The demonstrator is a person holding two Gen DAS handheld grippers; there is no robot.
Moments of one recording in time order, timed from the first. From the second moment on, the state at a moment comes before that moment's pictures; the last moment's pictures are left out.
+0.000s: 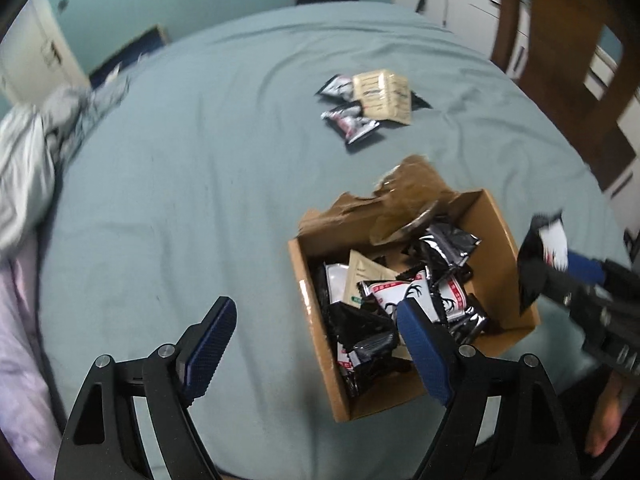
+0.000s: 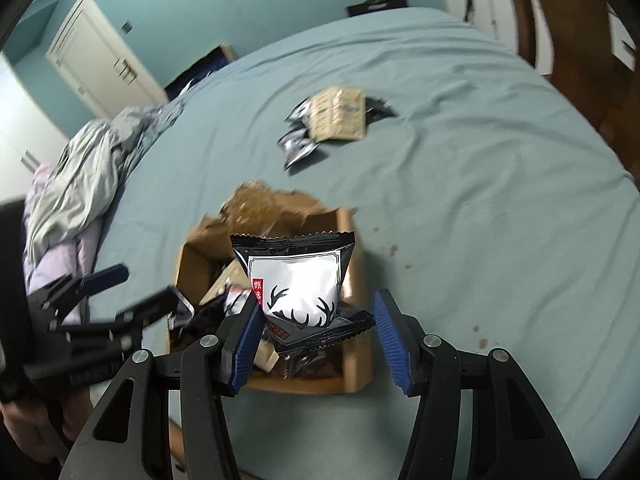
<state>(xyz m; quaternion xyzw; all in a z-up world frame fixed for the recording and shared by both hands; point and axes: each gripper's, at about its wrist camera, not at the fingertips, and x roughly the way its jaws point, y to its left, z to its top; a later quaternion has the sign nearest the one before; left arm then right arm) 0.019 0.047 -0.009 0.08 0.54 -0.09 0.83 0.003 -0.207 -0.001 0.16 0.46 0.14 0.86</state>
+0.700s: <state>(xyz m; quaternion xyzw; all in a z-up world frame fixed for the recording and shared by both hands) 0.032 0.049 -0.016 0.07 0.55 -0.06 0.83 0.006 -0.191 -0.002 0.15 0.44 0.12 0.88</state>
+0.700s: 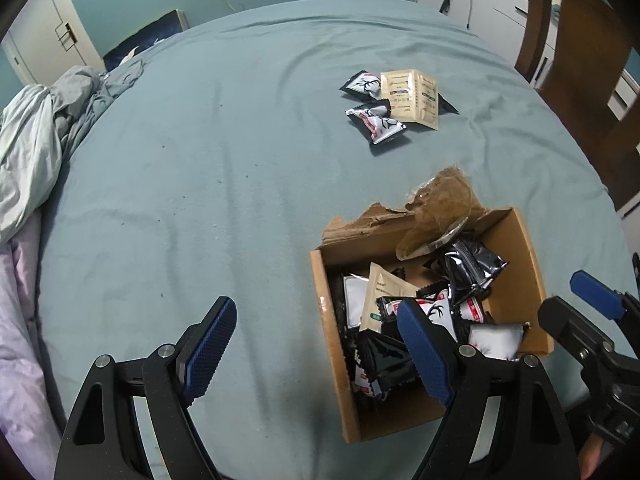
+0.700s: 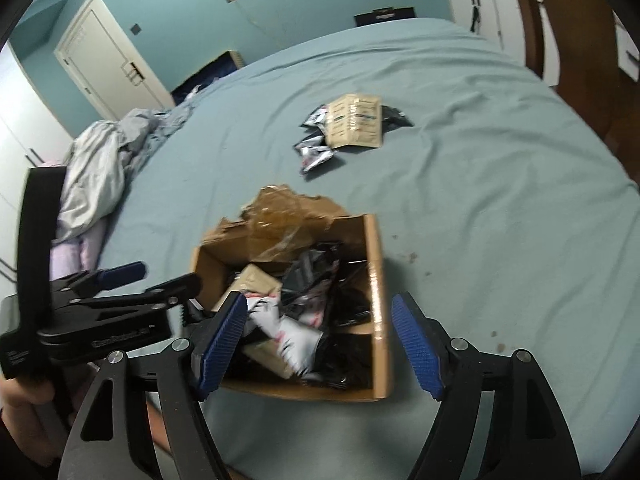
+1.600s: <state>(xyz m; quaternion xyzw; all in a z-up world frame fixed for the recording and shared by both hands) 0.039 0.036 -0.006 0.07 0.54 -0.09 0.83 0.039 -0.190 0.004 0.14 0.45 0.07 0.88</state>
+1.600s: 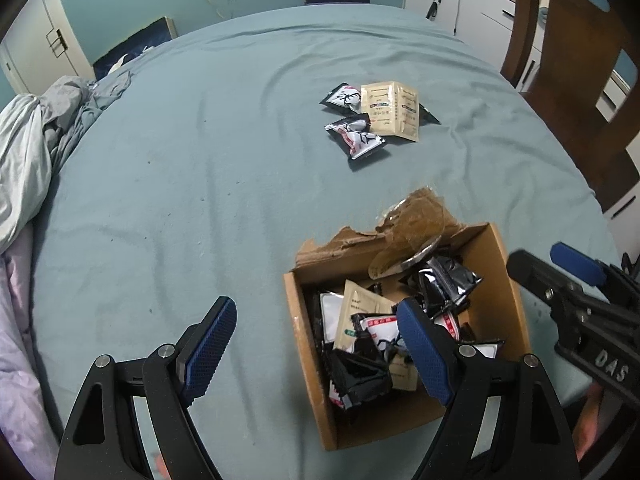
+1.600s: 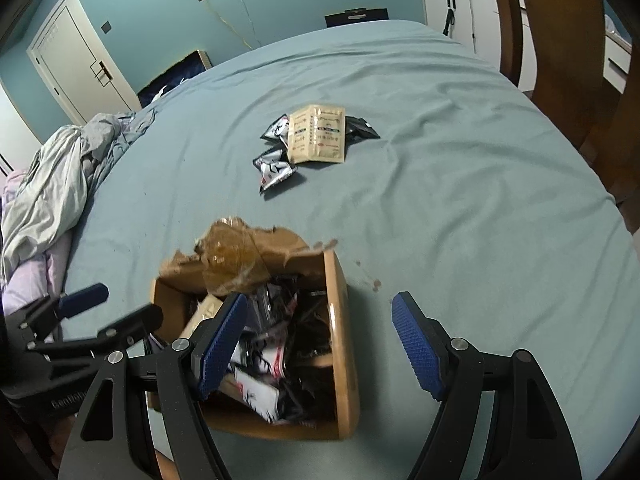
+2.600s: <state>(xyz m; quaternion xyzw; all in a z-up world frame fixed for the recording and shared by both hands) 0.064 0.030 -0.013 0.05 0.55 -0.12 0.82 0.250 -0.188 -0.043 0.14 0.50 0.11 0.85</state>
